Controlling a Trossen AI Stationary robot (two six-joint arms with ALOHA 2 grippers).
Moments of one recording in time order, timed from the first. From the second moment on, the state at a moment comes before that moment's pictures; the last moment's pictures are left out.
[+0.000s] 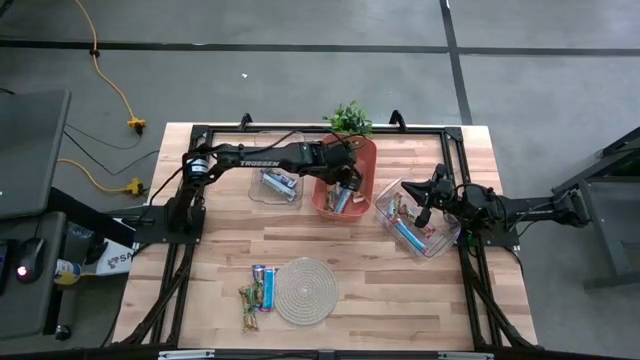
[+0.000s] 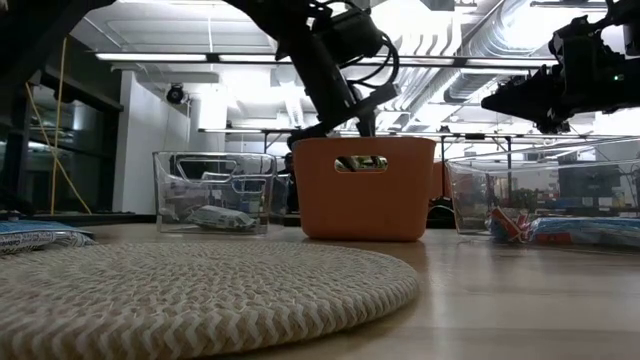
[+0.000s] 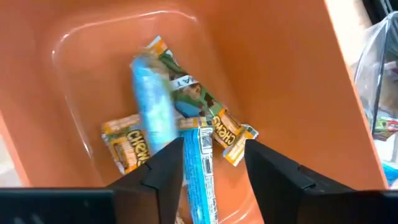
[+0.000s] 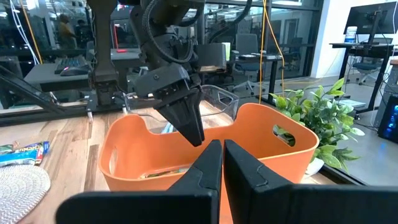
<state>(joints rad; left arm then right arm) 0.22 2.05 1.72 -0.63 -0.12 -0.86 0.00 0.19 0.01 0.20 0.41 0.02</state>
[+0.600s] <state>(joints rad) 0.22 2.04 1.98 -0.68 -0.14 -0.67 0.00 0.19 0.01 0.20 0.41 0.02</state>
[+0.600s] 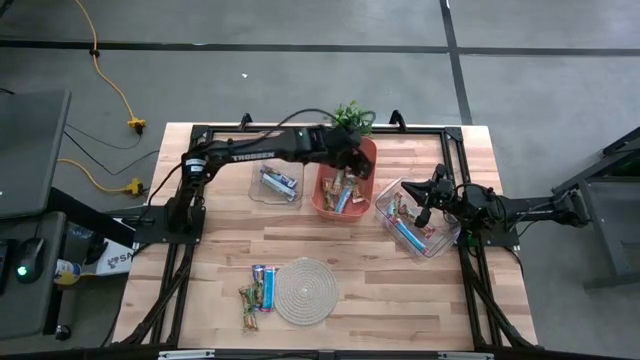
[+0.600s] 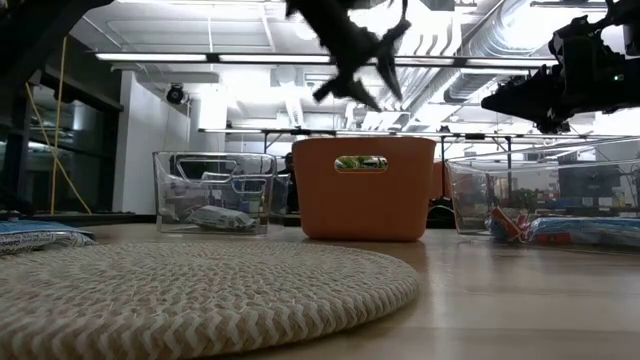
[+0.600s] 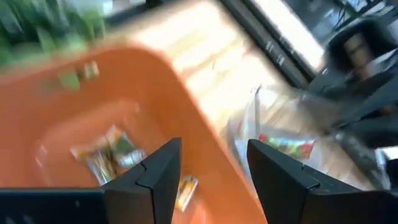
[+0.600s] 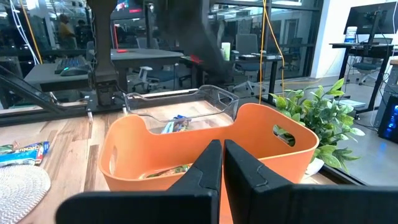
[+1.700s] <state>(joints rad) -0.27 1.70 2.27 -1.57 -0.76 -1.10 0.00 0.20 0.01 0.20 0.41 0.02</state>
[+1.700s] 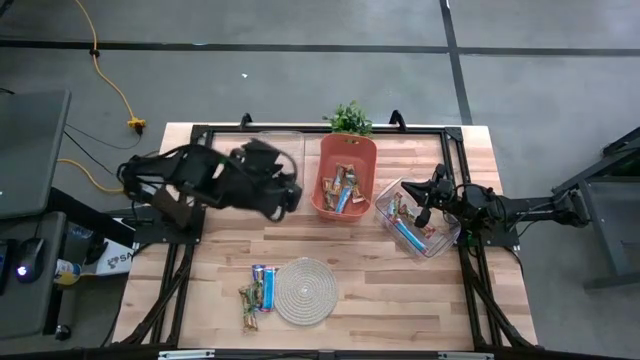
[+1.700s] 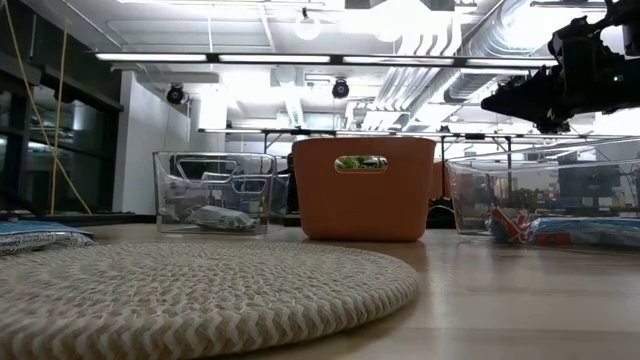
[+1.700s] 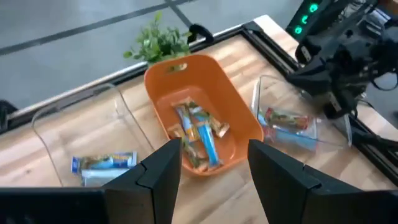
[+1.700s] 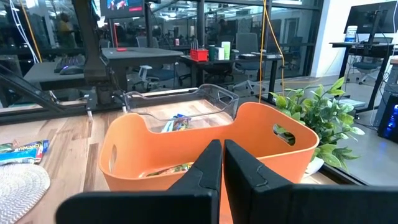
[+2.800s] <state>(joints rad) -0.75 1.67 1.61 -1.48 -0.22 -2.31 0.00 0.20 0.01 0.20 0.41 0.02</state>
